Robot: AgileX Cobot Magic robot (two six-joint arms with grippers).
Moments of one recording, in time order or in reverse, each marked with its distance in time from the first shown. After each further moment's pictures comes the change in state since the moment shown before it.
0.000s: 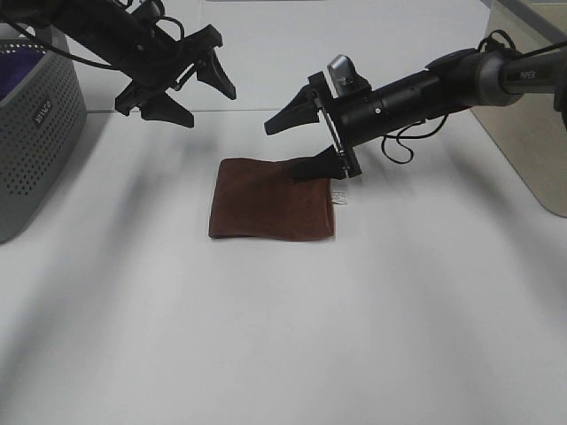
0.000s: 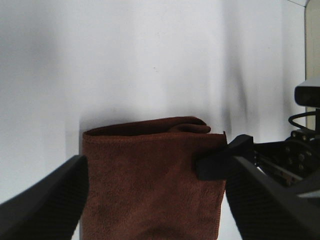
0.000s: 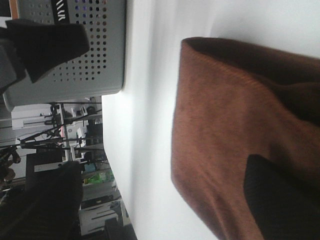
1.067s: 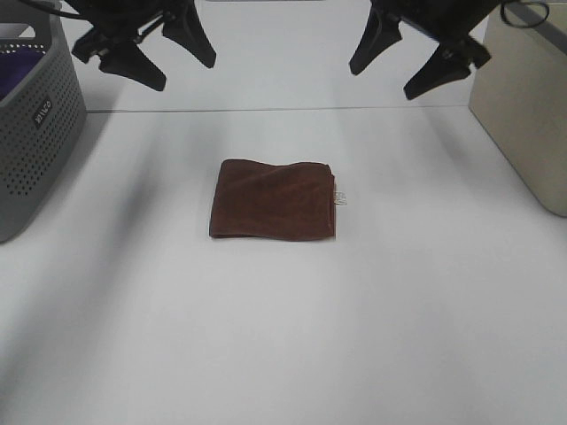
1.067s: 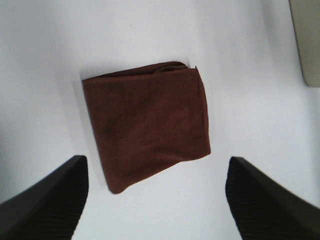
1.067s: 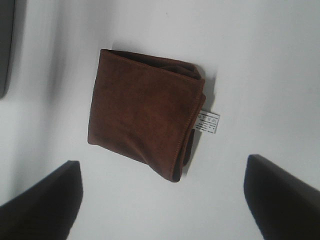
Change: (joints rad) left arm 0.001 -0.209 0.000 0.148 0.252 0.041; right arm -0.017 -0.464 0.006 -0.711 -0.011 0.377
